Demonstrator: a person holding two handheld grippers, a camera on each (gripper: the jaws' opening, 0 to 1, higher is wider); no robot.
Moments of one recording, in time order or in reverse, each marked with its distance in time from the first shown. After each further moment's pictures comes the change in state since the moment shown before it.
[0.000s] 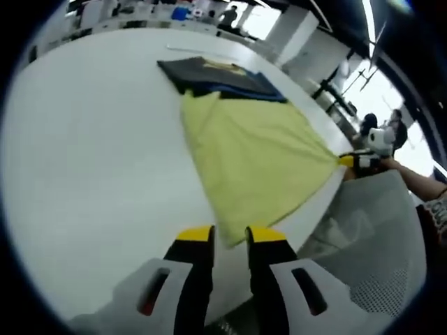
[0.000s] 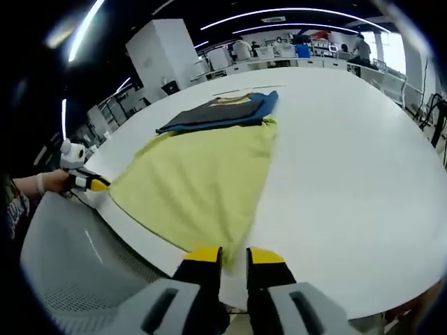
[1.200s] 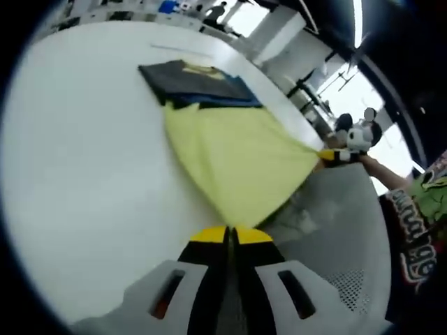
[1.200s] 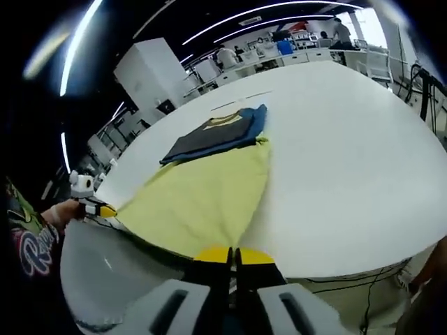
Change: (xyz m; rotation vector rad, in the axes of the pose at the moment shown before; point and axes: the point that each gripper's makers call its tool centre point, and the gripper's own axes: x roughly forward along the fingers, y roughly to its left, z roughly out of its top) left arm -0.046 -0.034 -0.021 -0.008 0.060 -0.164; right arm -0.050 0.024 -0.004 0.173 -0.038 0.056
